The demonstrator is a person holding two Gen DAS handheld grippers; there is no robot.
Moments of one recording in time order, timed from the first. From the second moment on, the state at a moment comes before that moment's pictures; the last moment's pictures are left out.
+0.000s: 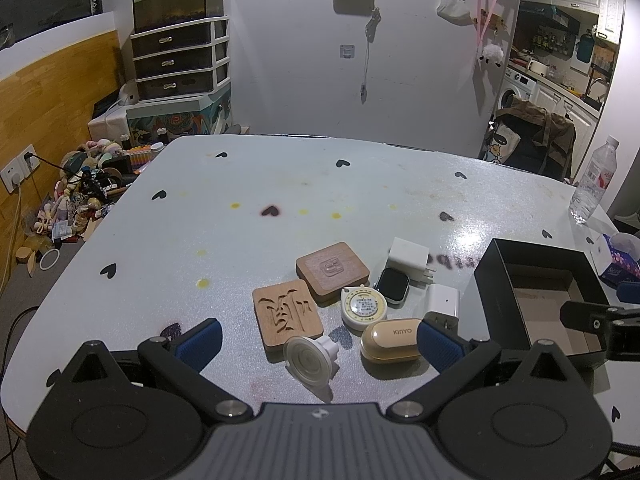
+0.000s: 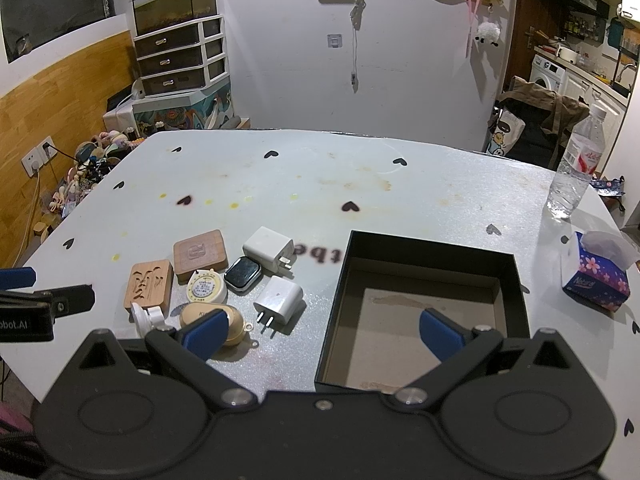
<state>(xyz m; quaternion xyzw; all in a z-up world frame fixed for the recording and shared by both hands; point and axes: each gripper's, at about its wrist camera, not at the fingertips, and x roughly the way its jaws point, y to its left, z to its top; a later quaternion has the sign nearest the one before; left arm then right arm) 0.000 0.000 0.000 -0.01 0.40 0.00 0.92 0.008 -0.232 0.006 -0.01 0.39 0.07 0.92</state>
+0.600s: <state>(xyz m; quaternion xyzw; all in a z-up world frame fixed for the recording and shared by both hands) 0.000 0.000 0.000 -0.01 0.40 0.00 0.92 0.010 -0.232 0.006 -0.01 0.39 0.07 0.92</state>
